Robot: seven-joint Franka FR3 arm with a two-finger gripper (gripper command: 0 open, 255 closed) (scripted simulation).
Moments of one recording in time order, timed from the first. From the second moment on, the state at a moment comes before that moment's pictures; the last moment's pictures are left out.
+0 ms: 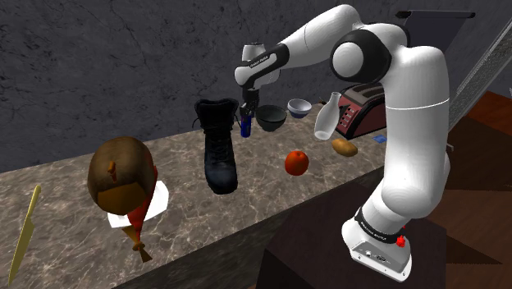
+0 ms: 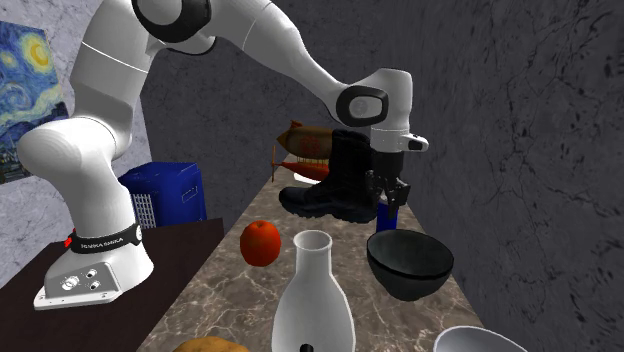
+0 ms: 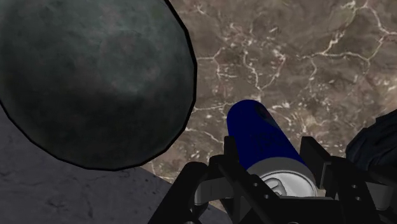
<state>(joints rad) -0.12 0.50 -0.12 -1.72 0.07 2.23 -0.39</state>
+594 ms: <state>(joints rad) -0.12 0.49 -0.12 -1.71 0.07 2.21 -0.38</state>
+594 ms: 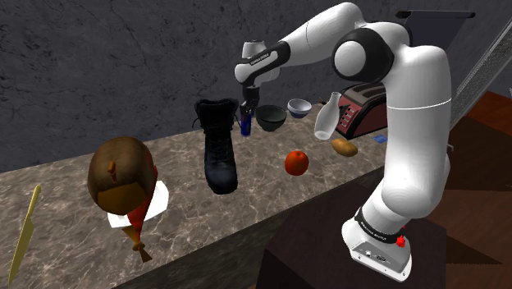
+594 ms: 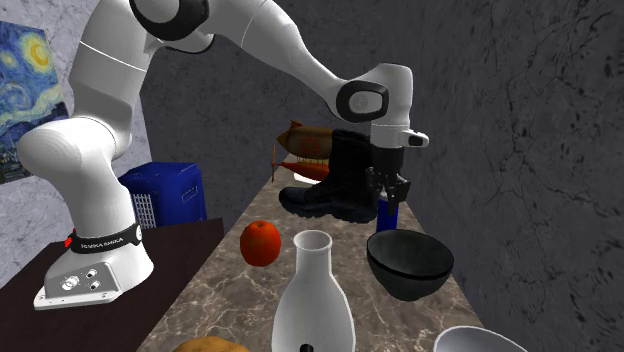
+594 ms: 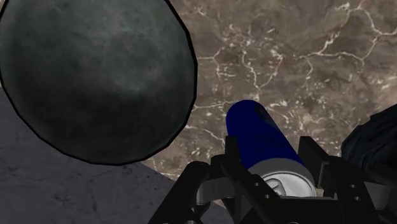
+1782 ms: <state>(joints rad) -0.12 0.39 -0.13 -1.60 0.05 2.01 -0.38</state>
